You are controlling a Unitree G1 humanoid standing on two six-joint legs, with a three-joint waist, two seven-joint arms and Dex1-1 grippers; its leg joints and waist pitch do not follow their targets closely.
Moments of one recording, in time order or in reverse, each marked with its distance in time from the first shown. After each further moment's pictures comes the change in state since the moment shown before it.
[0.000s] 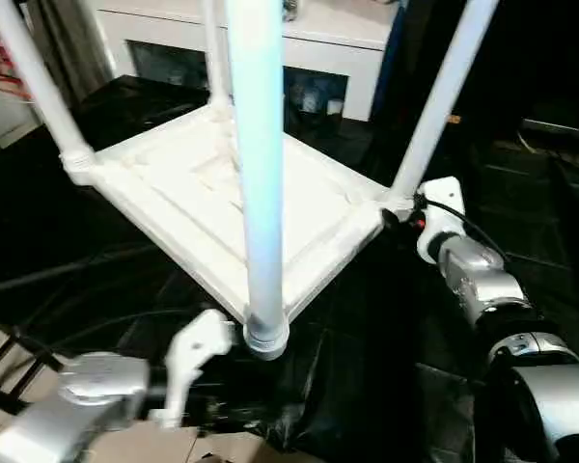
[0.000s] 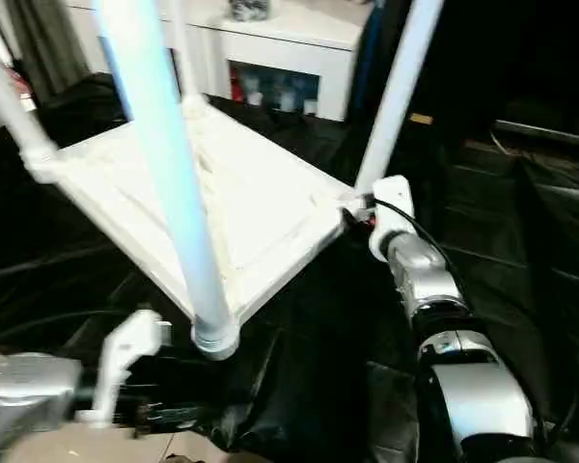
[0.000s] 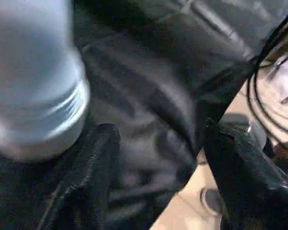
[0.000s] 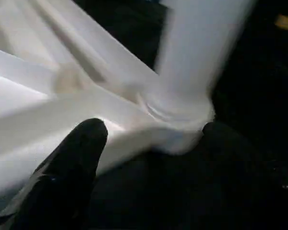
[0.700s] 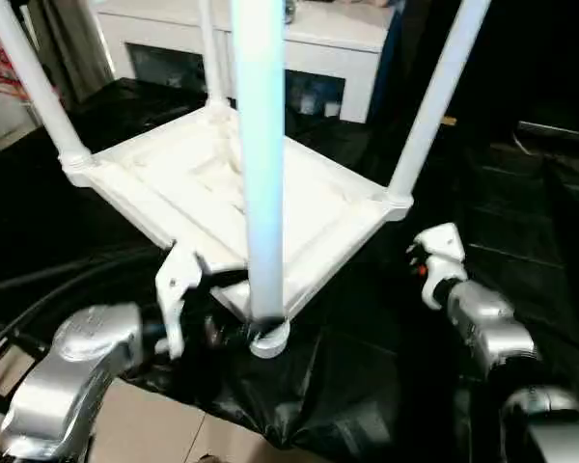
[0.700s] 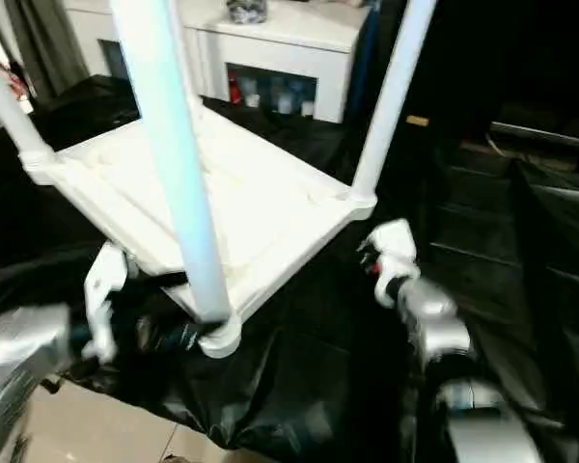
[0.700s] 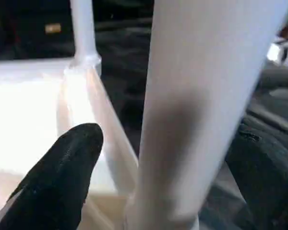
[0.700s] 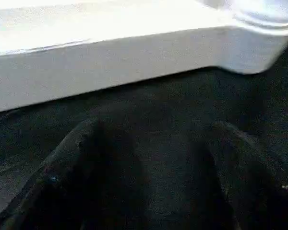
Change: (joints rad) left arm -0.237 -0.201 0.084 0.254 -0.039 -0.305 0.084; right arm 0.273 0.009 0.067 -0.244 -0.016 -0.003 0.231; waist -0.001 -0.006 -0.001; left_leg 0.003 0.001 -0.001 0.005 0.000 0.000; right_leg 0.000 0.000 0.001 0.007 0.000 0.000
